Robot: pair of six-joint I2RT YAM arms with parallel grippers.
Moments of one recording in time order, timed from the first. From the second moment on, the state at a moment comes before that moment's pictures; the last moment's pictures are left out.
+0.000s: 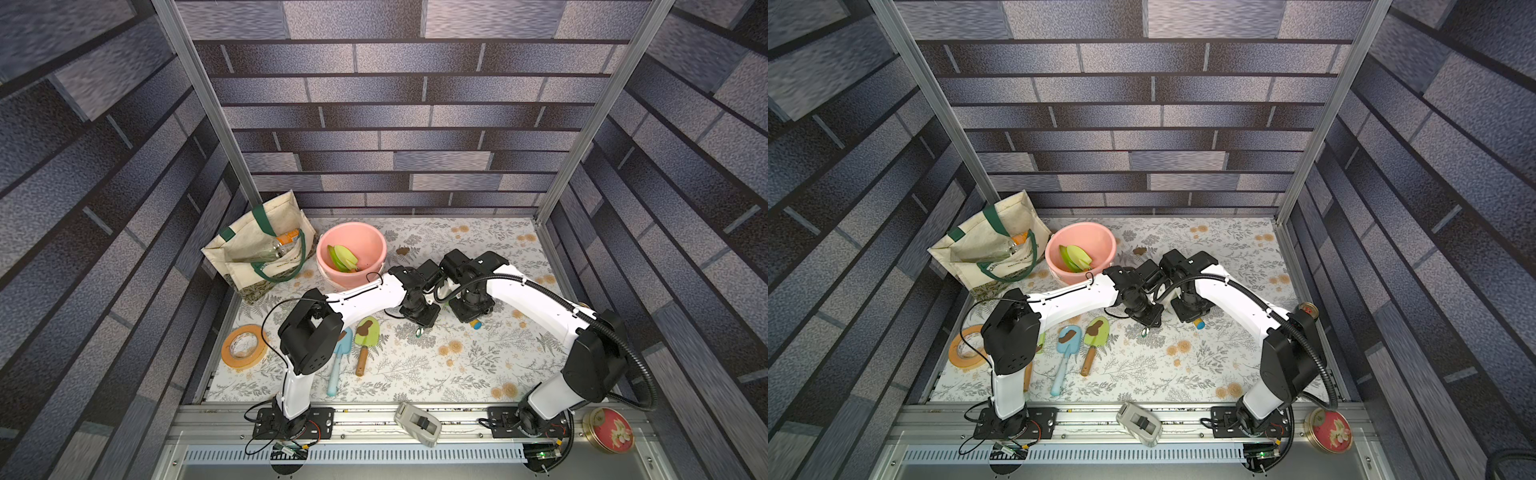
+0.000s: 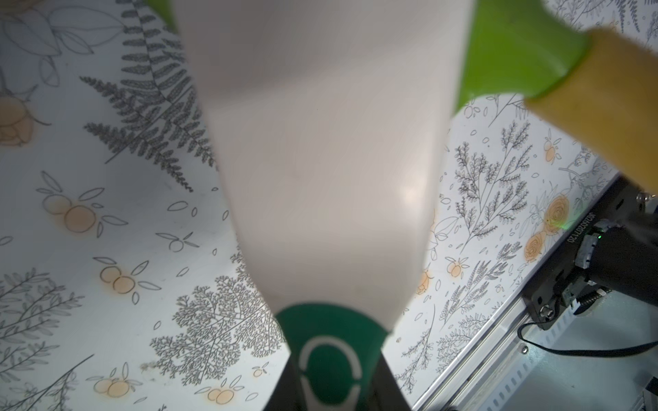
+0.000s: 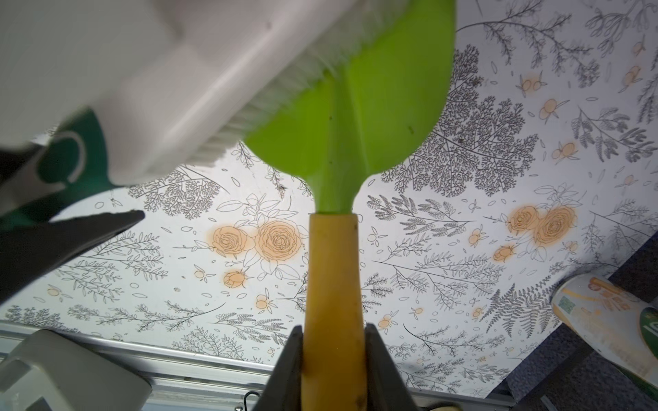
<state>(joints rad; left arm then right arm) -0.88 1.96 1.54 -0.82 0.31 -0.27 0.64 1.57 1.33 -1.30 0.13 0.16</state>
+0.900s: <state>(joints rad) -0.70 1.94 1.53 -0.81 0.19 -0.27 0.63 1.52 1.26 -1.23 0.11 0.24</state>
